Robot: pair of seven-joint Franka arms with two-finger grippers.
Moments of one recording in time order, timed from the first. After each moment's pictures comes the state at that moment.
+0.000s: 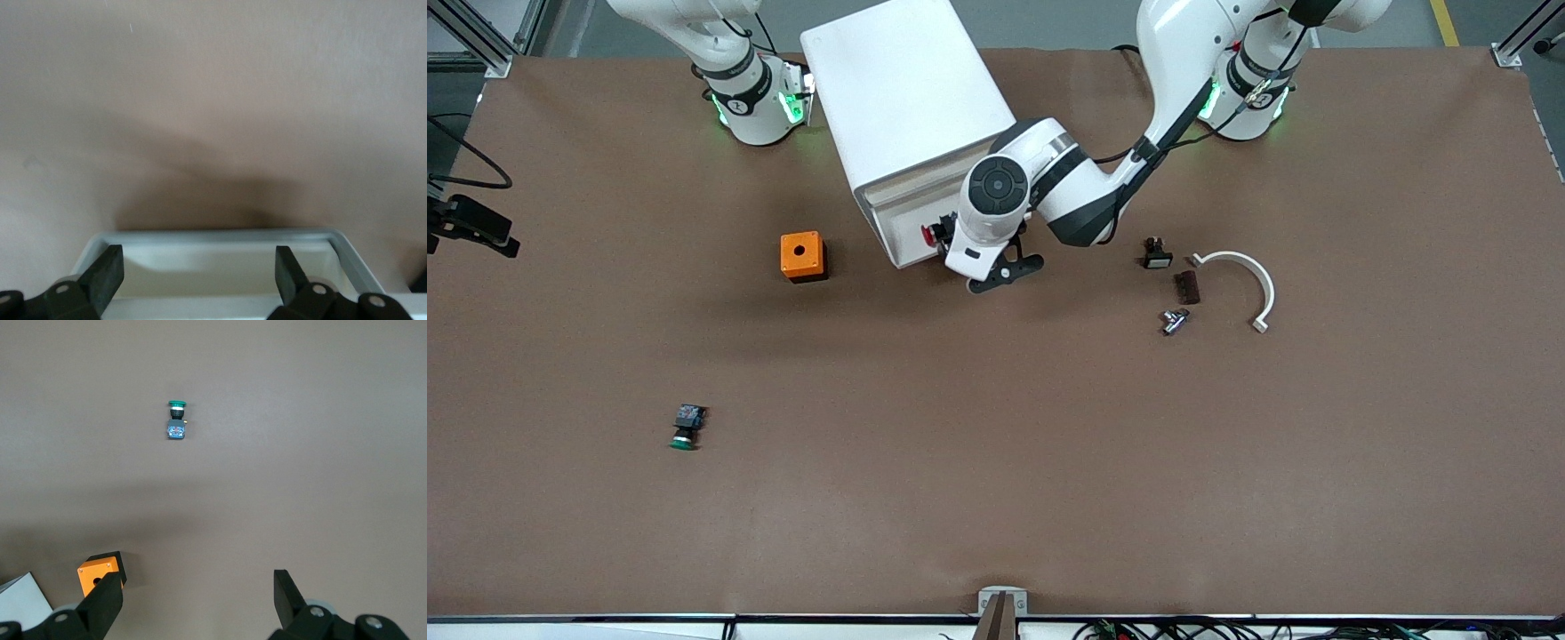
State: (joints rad) left arm -0.61 0.63 -0.35 -1.56 -0.13 2.09 -1.24; right arm 0.04 -0.01 -0.17 -1.62 -0.05 1.61 -0.09
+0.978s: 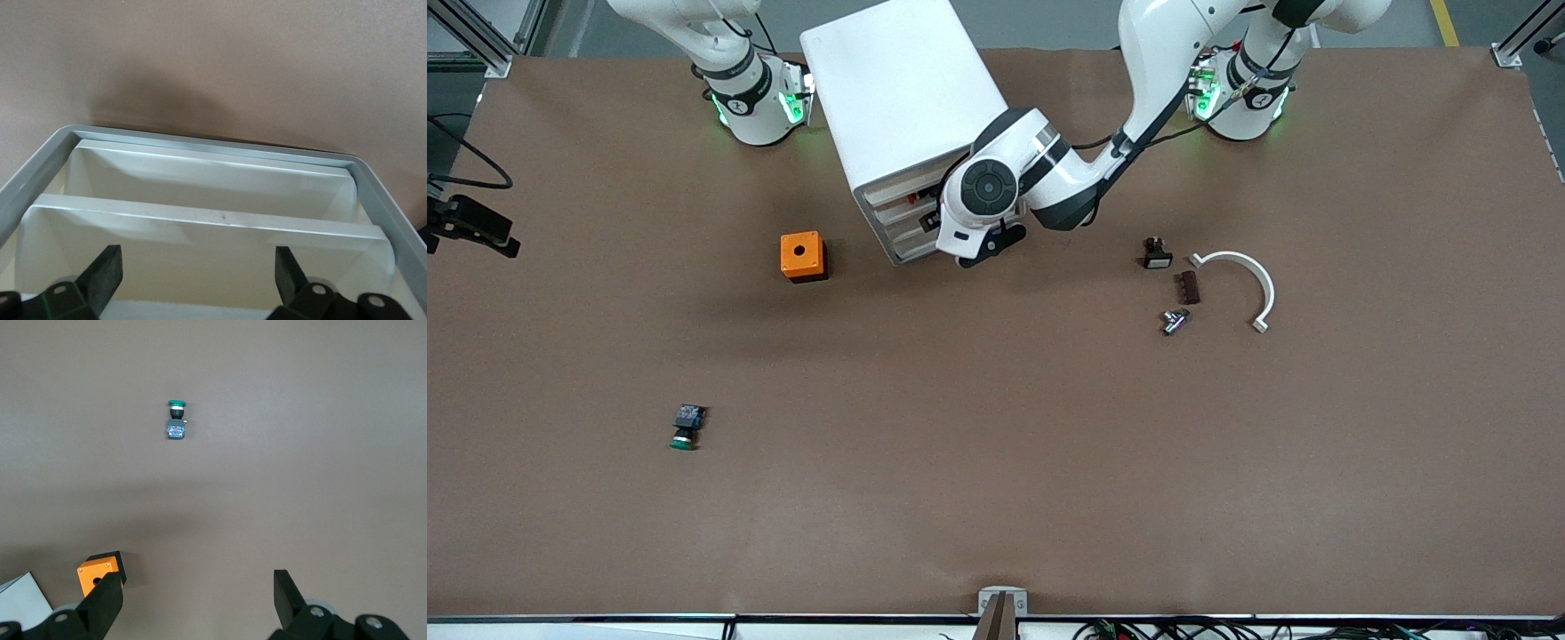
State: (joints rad) left arm -0.66 0.65 -0.36 -1.59 -0.34 2.09 -1.30; right arm 0.04 -0.01 -0.17 -1.62 -0.05 1.61 -0.09
